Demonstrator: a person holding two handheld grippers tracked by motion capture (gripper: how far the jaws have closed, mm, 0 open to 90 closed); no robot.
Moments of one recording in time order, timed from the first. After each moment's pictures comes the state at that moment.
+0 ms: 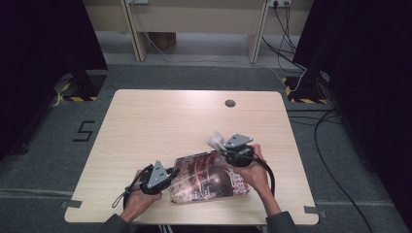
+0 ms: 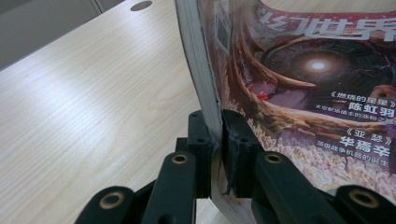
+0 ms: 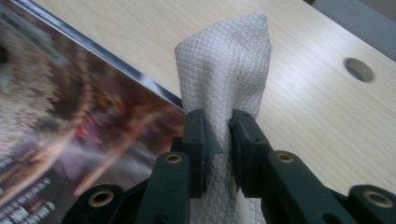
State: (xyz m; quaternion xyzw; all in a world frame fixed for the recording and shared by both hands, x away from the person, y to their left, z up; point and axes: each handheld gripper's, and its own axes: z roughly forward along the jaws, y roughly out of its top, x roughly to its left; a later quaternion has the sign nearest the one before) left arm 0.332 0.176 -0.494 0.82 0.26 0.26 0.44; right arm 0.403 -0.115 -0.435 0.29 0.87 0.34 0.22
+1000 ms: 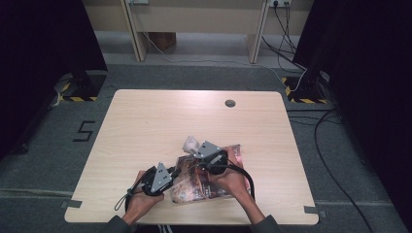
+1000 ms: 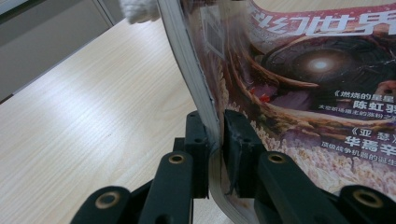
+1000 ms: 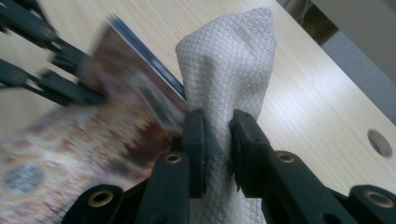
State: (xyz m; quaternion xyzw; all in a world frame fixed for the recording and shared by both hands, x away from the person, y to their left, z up) left arm 0.325 0.169 -0.491 0.82 0.24 0.30 0.42; right arm 0.370 -0.044 -0.419 0.20 0.88 0.33 0.26
